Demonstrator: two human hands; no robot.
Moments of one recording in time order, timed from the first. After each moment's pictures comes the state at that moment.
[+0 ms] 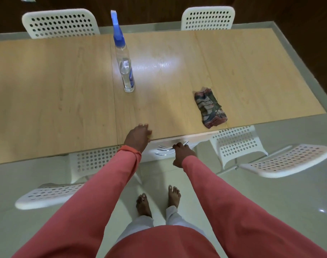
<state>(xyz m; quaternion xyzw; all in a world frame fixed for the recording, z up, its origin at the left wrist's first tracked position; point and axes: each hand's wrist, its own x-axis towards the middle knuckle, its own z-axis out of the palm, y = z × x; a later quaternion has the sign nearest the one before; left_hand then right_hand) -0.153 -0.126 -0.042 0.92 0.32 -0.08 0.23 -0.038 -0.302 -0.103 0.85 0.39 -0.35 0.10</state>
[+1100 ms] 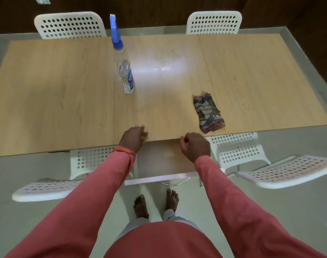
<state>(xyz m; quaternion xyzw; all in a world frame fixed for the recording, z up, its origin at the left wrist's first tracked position) -0.153 -0.132 -0.037 0.90 0.36 -0.07 0.25 0.011 -0.327 -0.055 0.90 0.41 -0.06 -0.13</state>
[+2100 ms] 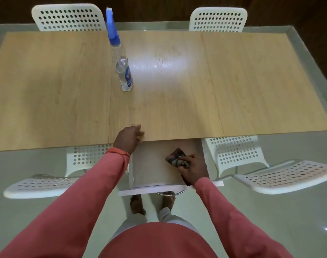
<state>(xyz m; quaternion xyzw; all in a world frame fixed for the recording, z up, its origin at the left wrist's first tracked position) -0.153 -0.132 -0.045 0.89 0.38 -0.04 0.27 -0.017 -0.384 -0.077 0.89 0.30 -0.29 -0.18</state>
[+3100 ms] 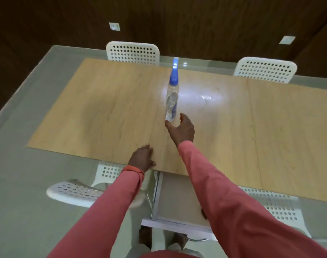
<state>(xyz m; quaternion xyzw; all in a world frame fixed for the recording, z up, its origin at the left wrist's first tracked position) -0.196 -0.073 -0.019 0.84 0.48 -0.10 0.25 -0.031 -0.096 0.032 0.83 0.31 -0.24 -0.39</state>
